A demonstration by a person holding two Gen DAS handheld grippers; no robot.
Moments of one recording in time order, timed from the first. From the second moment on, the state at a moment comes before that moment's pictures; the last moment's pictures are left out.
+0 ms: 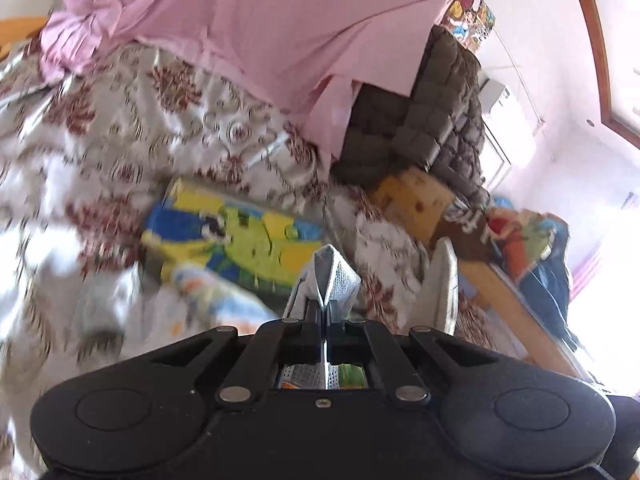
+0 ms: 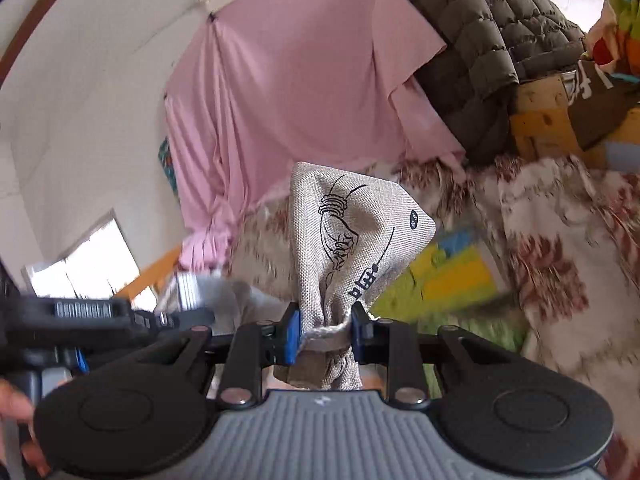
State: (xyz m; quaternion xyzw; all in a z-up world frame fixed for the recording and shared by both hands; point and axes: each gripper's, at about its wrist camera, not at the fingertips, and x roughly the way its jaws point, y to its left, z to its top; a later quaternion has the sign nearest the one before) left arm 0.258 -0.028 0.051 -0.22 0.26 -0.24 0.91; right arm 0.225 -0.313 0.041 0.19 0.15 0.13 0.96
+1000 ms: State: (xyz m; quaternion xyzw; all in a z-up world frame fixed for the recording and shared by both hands) left arm 0.491 -0.120 -0.040 -0.23 0.34 -0.14 0.90; right arm 0.412 -0.393 -0.058 0.30 0.26 0.04 0.92
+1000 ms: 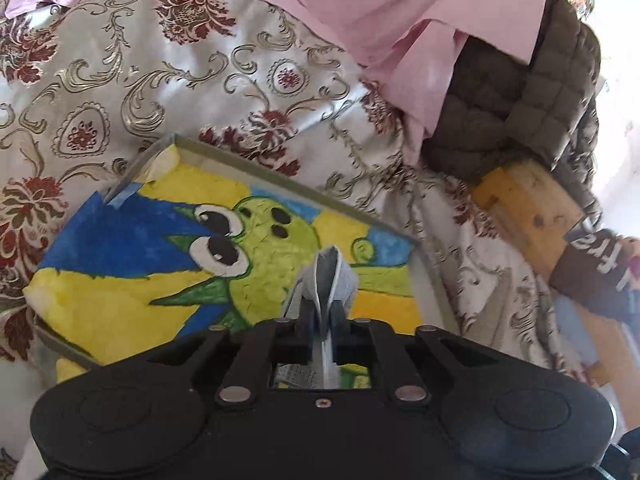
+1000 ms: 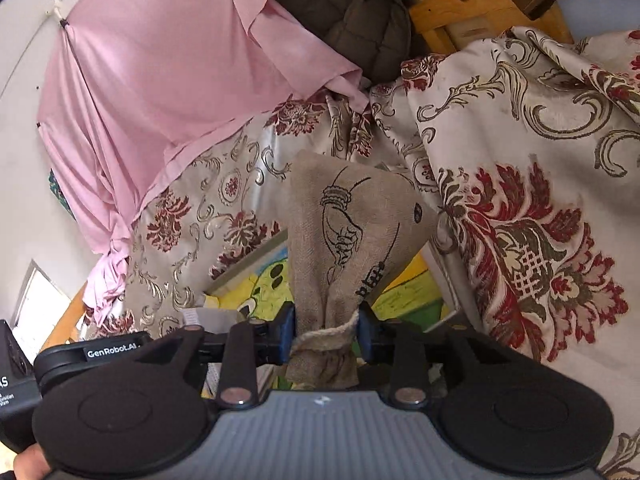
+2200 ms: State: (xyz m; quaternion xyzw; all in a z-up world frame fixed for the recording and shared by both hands) left arm 0.310 -0.083 0.064 -0.15 0.20 -0.14 0.96; right arm 0.237 -0.342 0.058 0.12 0.10 0.04 0.99
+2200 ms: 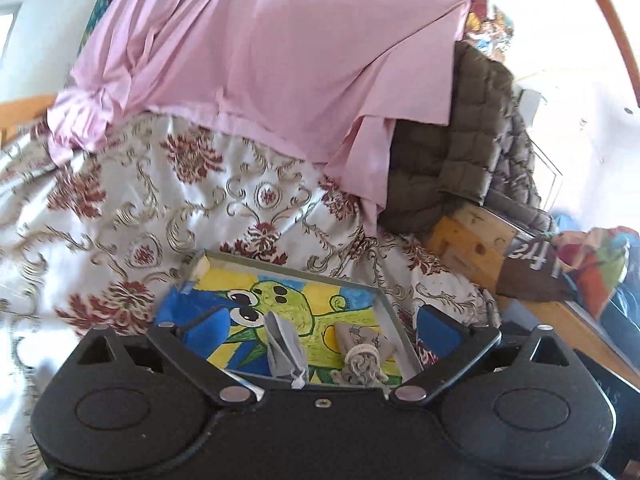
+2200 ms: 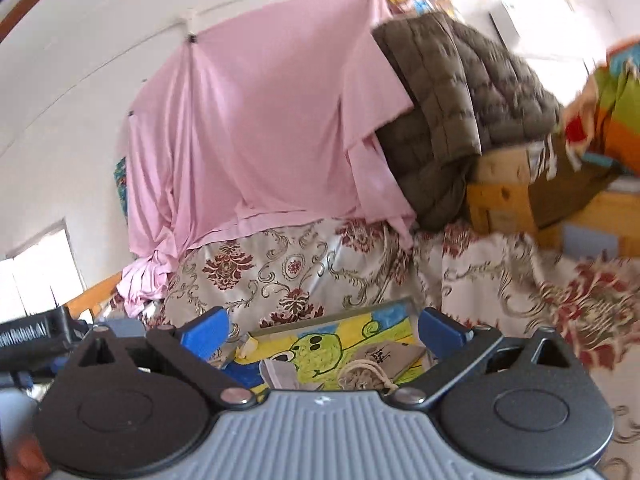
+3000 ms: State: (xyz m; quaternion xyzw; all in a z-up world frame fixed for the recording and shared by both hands) left arm 0.138 -0.025 0.037 -0.11 0.19 -0.13 0.97; right arm 0.092 -0.284 0.014 0.08 0.12 0.04 0.99
